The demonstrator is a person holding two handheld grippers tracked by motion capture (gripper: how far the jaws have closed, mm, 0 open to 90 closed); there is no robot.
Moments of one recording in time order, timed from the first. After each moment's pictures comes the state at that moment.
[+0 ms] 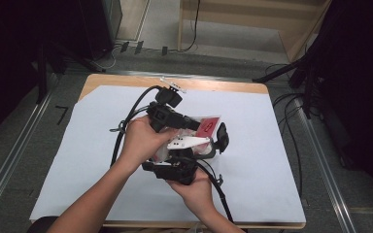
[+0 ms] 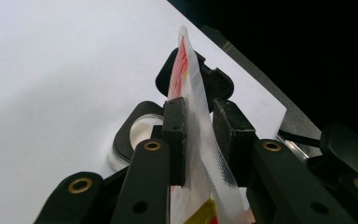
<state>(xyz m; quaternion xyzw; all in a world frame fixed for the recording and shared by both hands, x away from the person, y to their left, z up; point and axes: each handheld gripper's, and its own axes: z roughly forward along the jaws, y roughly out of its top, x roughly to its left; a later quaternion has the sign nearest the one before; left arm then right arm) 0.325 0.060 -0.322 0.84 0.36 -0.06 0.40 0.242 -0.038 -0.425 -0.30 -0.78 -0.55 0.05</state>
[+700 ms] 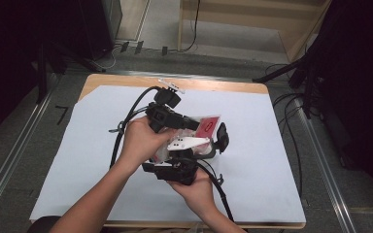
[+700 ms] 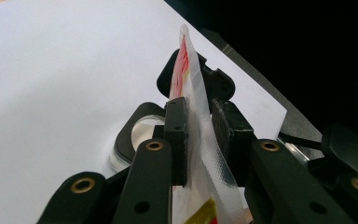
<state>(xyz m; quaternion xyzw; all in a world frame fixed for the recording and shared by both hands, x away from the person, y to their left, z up) 0.323 0.063 -0.324 0.84 0.36 -0.06 0.40 0.242 -0.039 -0.428 -0.29 -0.78 -0.55 0.05</state>
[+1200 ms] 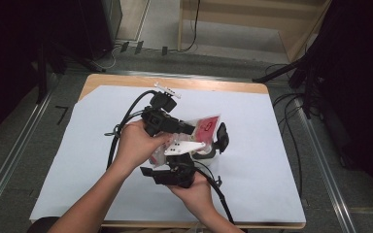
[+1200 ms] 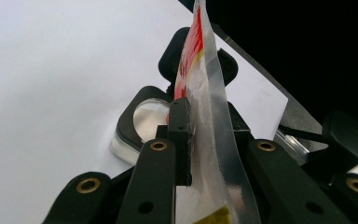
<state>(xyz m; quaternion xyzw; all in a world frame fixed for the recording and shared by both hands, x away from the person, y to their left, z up) 0.317 0.074 -0.330 0.85 0.36 -0.06 0.39 0.239 -0.034 -0.442 -0.28 -0.80 -0.53 0.03</state>
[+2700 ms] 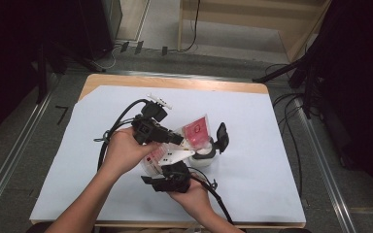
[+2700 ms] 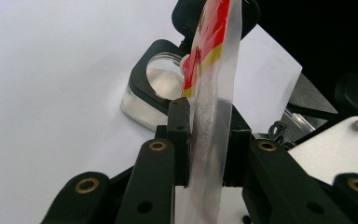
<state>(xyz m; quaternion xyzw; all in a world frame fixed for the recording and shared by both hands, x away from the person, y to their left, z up) 0.307 0.093 -0.347 0.86 0.36 -0.06 0.35 0.239 -0.023 -0.482 -0.25 -0.84 -0.49 0.01</state>
